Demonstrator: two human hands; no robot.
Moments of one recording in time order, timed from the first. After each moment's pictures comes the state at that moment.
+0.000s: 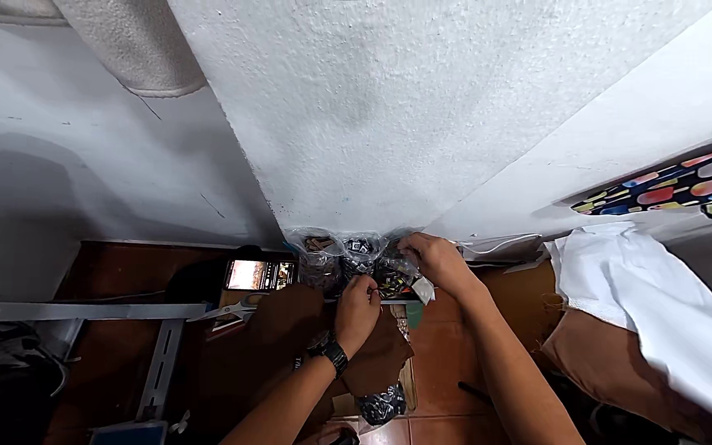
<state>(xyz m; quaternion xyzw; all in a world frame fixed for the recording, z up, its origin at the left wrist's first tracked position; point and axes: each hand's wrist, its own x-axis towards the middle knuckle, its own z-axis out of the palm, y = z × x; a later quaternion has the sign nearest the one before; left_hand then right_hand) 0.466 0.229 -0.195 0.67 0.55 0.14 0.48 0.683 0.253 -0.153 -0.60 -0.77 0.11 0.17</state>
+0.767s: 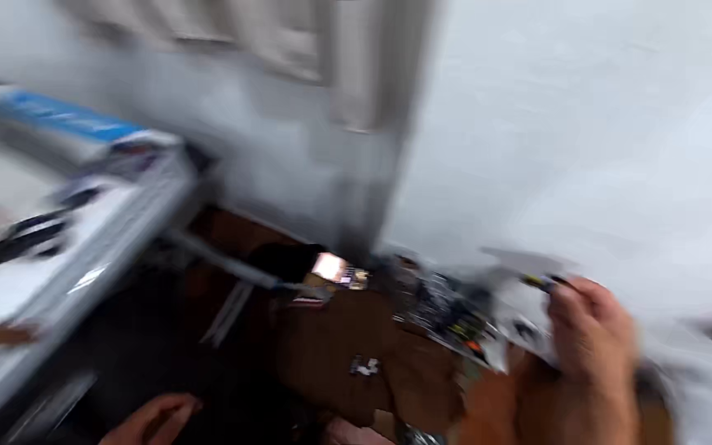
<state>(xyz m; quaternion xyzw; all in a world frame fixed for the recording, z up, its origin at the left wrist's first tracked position) 0.089 0.018 -0.069 0.51 0.69 0.29 0.42 0.653 0.226 -0.064 -0.51 -0.55 0.31 0.58</state>
